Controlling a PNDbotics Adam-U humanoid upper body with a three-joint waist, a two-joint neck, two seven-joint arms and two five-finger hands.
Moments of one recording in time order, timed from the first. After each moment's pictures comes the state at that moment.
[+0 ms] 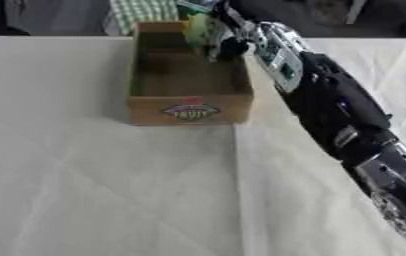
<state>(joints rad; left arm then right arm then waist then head) -0.20 0.17 0.61 -1.98 0.35 -0.29 0.07 -1.27 -0.33 0.21 -0.75 0.85 0.04 0.15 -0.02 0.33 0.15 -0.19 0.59</state>
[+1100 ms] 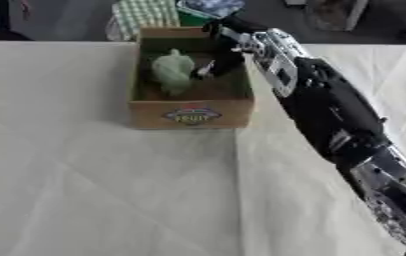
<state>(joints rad) -0.20 0.17 0.61 -1.98 0.35 -0.29 0.08 -1.28 -0.33 0.18 -0.77 0.91 0.00 0.36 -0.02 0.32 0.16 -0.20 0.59</state>
